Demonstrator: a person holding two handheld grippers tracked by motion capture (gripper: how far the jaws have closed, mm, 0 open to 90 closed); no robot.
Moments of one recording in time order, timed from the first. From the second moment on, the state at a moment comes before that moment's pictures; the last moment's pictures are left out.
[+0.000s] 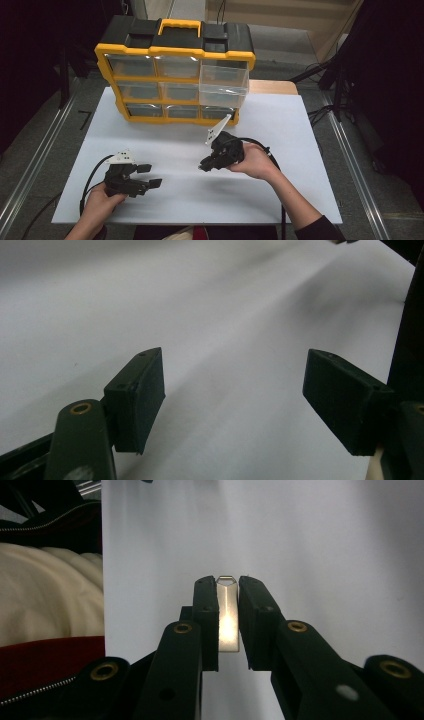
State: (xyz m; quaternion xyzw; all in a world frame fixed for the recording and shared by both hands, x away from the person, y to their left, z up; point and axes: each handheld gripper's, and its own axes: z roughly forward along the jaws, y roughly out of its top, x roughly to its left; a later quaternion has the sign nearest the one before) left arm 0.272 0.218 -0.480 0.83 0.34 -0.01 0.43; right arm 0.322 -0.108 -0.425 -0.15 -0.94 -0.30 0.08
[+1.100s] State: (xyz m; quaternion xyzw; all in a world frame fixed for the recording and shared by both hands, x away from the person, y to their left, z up) left arm 0.271 0.218 -0.480 0.83 0.34 -0.01 0.43; right arm 0.318 -0.108 -0.370 -0.13 -0.94 -0.30 0.07
